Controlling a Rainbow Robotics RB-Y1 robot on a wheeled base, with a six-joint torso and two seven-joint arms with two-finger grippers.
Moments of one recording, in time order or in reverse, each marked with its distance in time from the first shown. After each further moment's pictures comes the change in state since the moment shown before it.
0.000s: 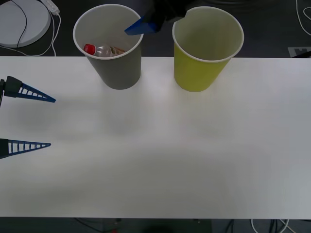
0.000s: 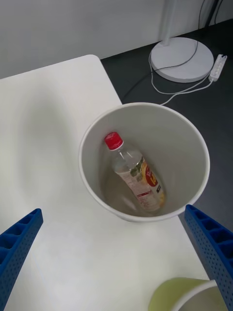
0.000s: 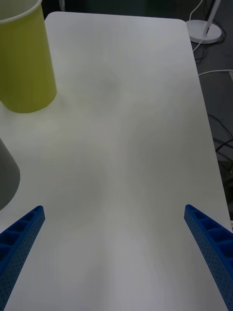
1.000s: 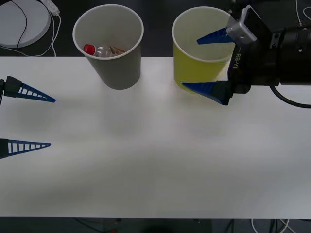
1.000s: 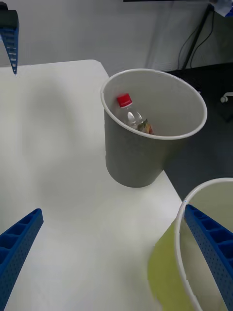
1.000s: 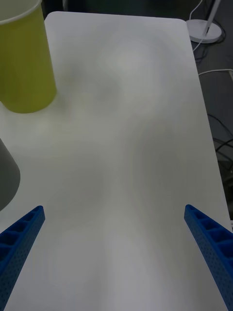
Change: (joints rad) right arm 0.830 -0.291 -0.388 -0.529 -0.077 0.307 0.329; left arm 0.000 0.000 0.000 0.000 0.000 0.000 0.000
